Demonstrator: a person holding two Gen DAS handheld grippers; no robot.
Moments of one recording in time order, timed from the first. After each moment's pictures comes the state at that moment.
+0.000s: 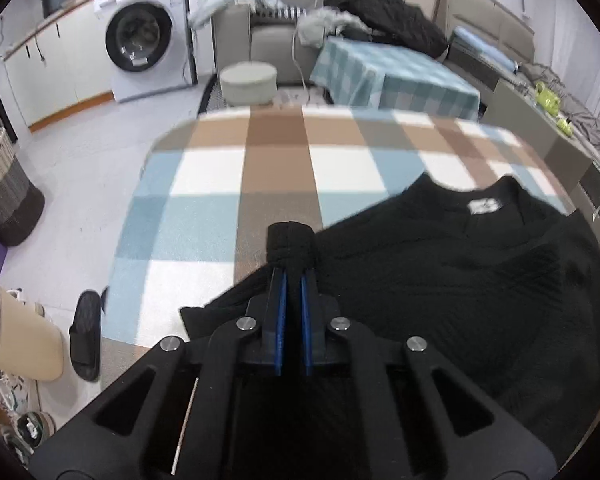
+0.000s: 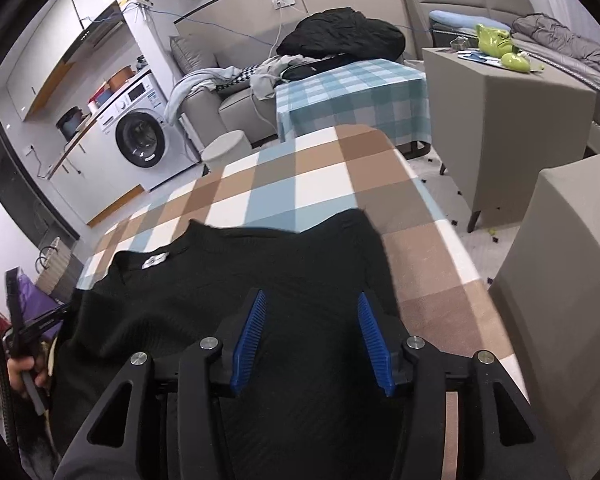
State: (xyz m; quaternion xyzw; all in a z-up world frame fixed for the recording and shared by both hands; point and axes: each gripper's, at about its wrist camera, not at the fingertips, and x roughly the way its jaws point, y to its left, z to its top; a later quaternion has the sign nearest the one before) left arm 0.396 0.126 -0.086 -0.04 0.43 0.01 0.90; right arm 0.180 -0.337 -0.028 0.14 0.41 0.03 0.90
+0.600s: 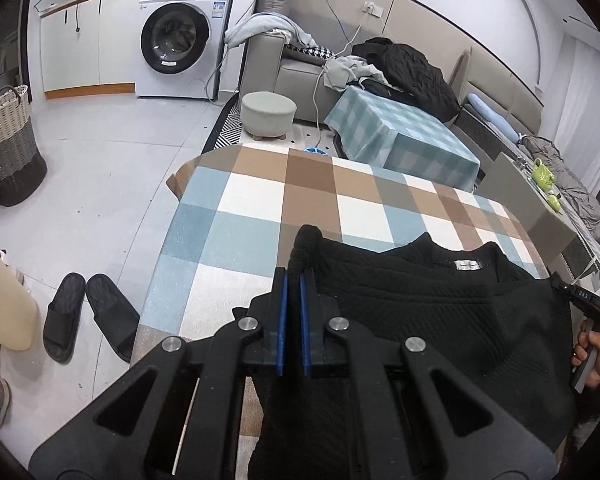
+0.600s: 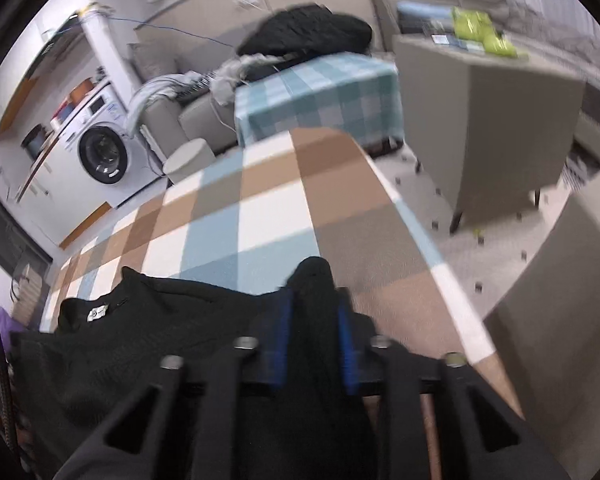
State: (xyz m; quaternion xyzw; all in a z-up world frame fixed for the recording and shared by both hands) left arm 0.360 0.178 -0.061 -0.14 0.37 0.02 0.92; right arm 0.251 -0.354 -0.055 0.14 0.41 -0.02 0.90
